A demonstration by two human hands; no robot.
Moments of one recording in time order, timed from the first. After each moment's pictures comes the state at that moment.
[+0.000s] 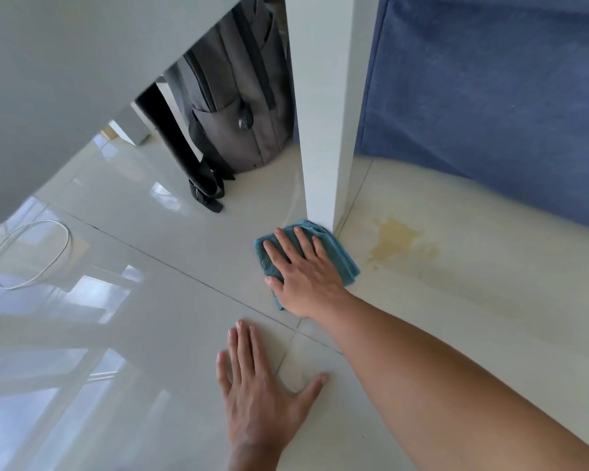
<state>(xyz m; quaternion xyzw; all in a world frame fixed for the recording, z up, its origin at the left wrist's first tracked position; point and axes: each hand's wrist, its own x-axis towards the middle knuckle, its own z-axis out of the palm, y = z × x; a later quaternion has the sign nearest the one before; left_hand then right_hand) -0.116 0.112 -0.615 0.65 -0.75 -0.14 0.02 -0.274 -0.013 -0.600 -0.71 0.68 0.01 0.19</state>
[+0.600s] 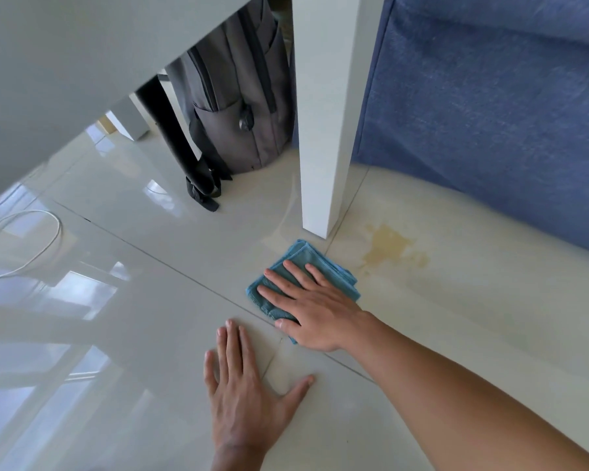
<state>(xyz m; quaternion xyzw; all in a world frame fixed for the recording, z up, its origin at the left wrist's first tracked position) -0.116 0.112 -0.618 0.64 -0.75 -0.12 0.02 -0.303 0.033 -0.599 -0.80 0.55 0.04 0.22</state>
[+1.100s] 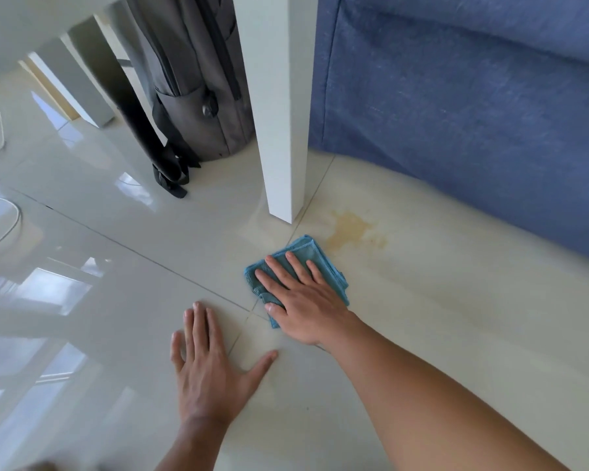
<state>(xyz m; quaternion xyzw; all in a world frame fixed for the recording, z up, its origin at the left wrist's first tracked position) -0.113 0.115 -0.618 0.64 -0.76 -0.12 0.01 -0.316 0.077 -0.595 -0.72 0.65 0.03 0.25</state>
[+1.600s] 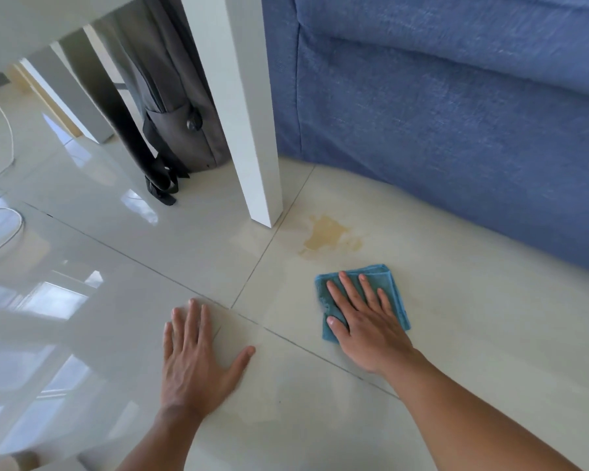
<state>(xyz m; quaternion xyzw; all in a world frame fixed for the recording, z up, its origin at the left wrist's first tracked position) -0.121 0.122 -0.613 0.61 -0.79 -0.11 0.02 -0.414 0.182 -0.593 -0.61 0.76 0.03 0.24</state>
